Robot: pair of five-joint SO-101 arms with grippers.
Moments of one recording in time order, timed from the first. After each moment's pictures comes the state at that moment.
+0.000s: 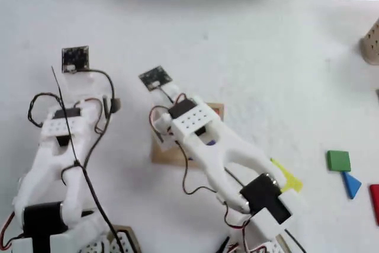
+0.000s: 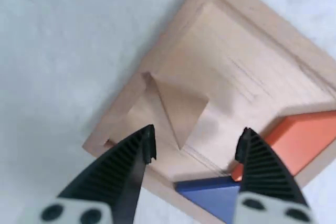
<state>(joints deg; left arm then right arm) -13.4 -14.3 51.1 30.4 5.1 -40.6 4.1 24.4 59.6 -2.2</state>
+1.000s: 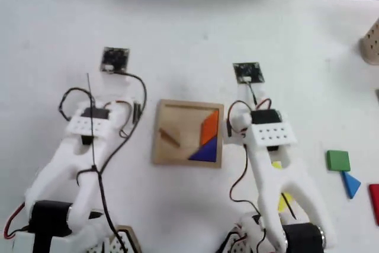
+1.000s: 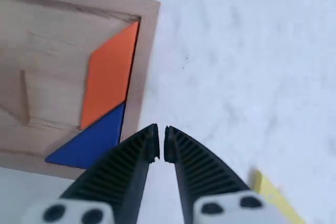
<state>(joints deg) 0.6 -14.3 51.2 30.9 4.4 -9.1 -24.5 47.1 57.5 1.7</state>
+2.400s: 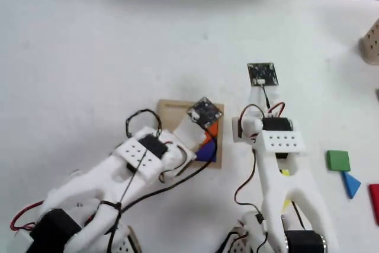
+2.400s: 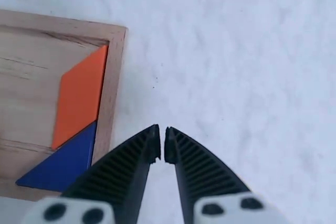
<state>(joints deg) 33.3 -19.6 56.0 44.3 -2.0 -4.7 -26.4 52.0 49.5 5.3</state>
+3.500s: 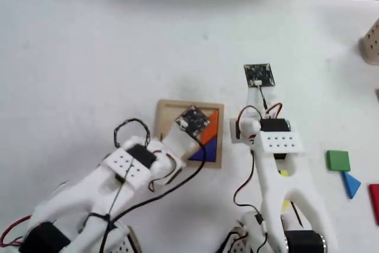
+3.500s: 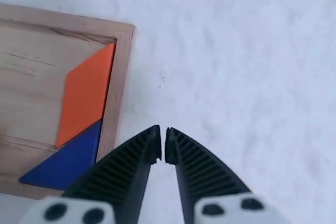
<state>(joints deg) 31.5 -26.8 64.7 44.8 -2.5 -5.7 -26.4 52.4 49.1 5.7</state>
